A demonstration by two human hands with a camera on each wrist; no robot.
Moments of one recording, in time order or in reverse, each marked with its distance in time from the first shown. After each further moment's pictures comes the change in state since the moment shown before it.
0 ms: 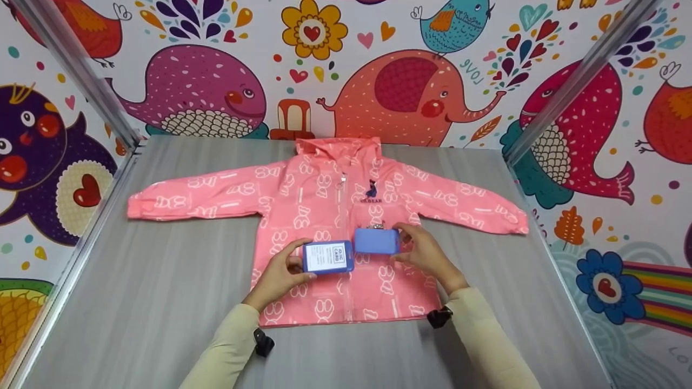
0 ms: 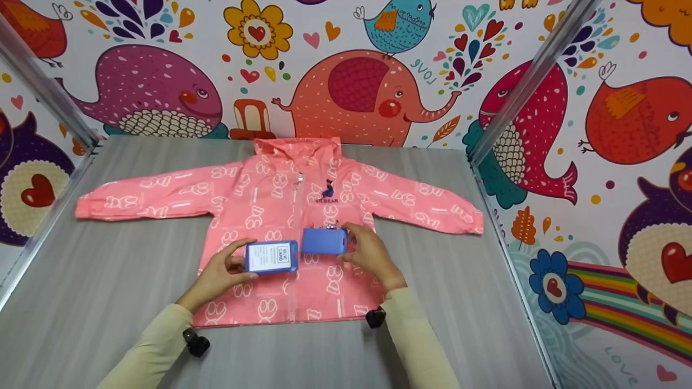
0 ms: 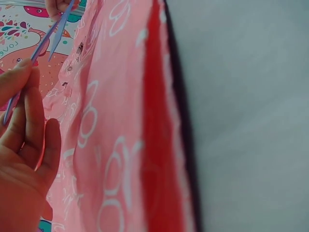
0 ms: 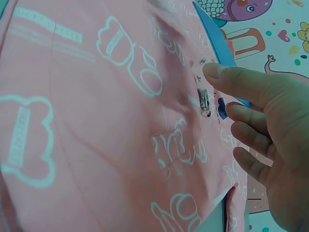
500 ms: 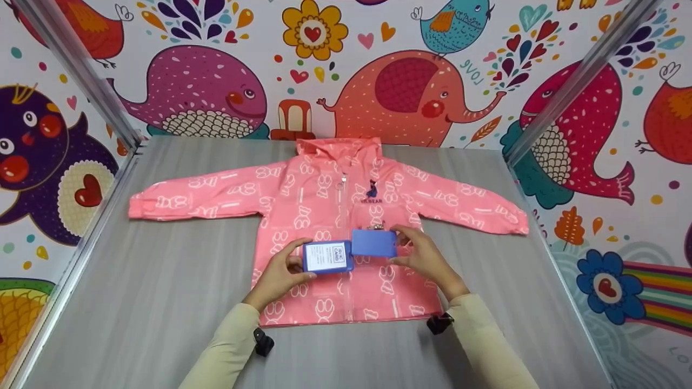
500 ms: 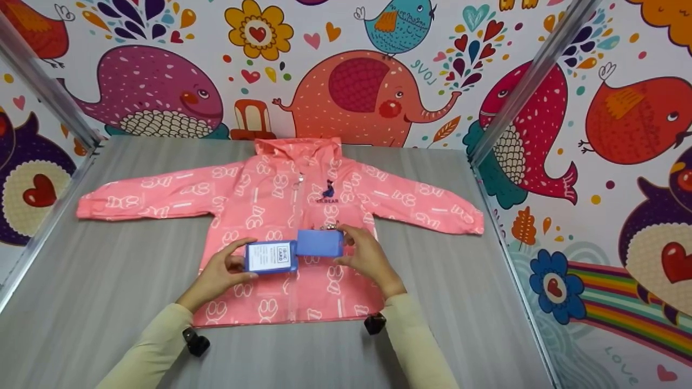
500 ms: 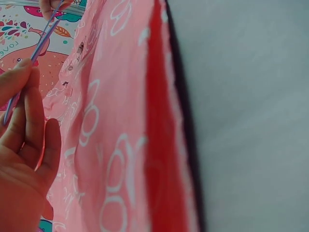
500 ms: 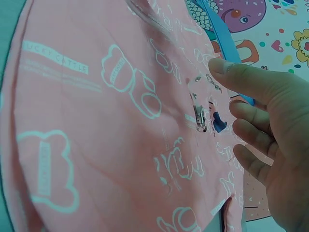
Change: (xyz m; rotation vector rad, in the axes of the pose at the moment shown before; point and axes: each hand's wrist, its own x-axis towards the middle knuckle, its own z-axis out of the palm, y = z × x) left_hand -0.001 0.000 0.000 0.002 0.005 -0.001; right_hand -0.010 -0.009 0.004 0.074 0.017 -0.022
